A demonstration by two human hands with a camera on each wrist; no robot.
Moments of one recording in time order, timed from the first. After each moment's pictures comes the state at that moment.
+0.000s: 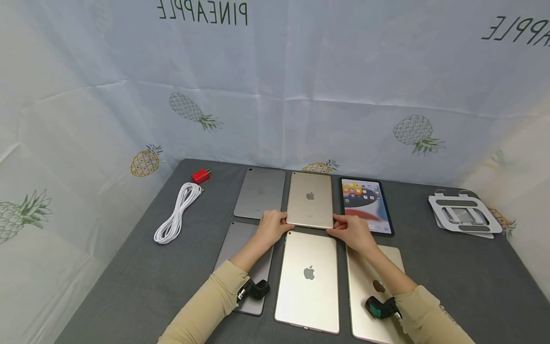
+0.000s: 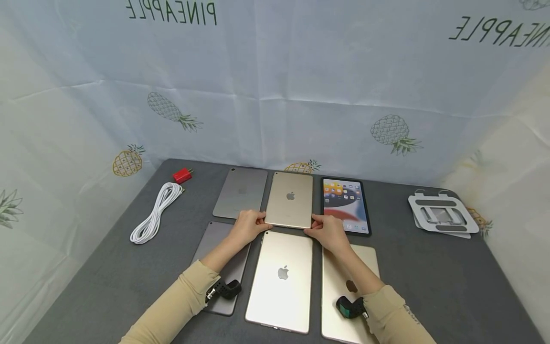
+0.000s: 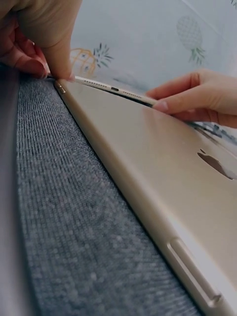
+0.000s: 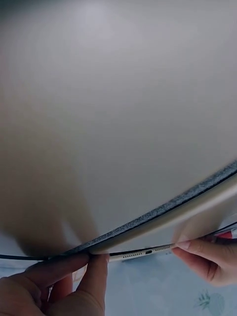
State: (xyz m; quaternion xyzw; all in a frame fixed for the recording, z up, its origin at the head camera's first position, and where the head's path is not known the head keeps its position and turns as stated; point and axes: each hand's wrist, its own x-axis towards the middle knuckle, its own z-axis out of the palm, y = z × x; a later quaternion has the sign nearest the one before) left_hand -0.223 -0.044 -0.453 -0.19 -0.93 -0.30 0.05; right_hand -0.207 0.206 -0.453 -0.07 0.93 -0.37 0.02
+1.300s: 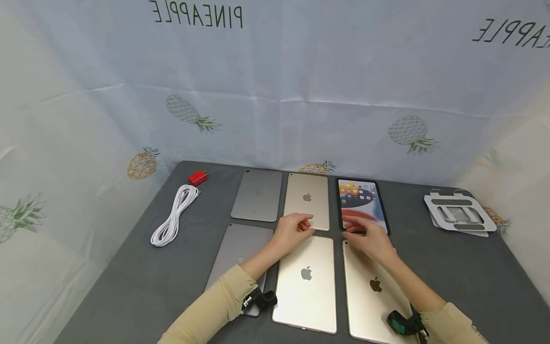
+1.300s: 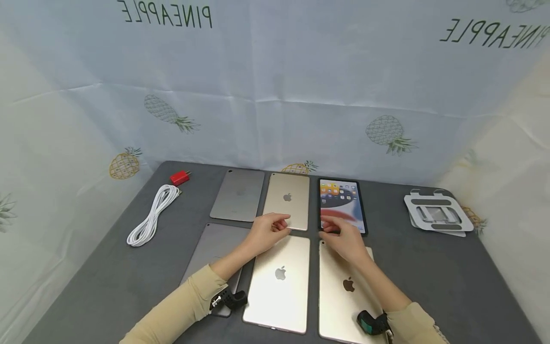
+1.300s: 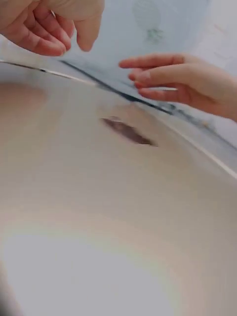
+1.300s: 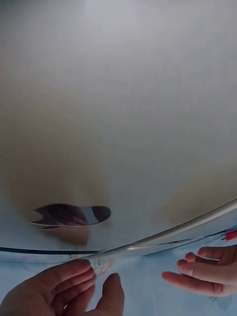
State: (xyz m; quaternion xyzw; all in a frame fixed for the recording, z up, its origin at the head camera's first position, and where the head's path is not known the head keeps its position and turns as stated) left_hand -0.208 -0.001 -0.452 -0.25 -0.85 -0.47 0.04; right_hand -0.178 0.244 -0.444 -0.06 0.91 -0.41 -0.01
